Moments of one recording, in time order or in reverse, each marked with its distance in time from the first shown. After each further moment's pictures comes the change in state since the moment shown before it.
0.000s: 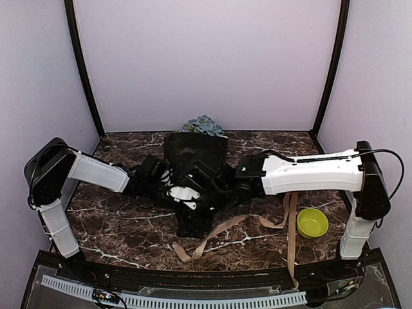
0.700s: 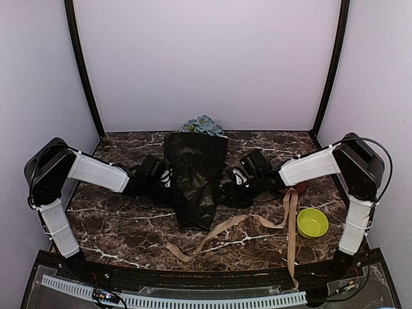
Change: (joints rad) left arm 0.001 0.000 -0.002 0.003 0.003 0.000; right arm -0.494 0.026 -0.459 0.488 -0.204 0.715
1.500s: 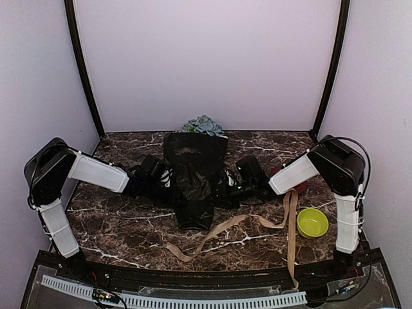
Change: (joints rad) left arm 0.004 0.000 -0.004 0.008 0.004 -0.002; right arm 0.009 0.199 -0.008 0.478 -0.191 0.277
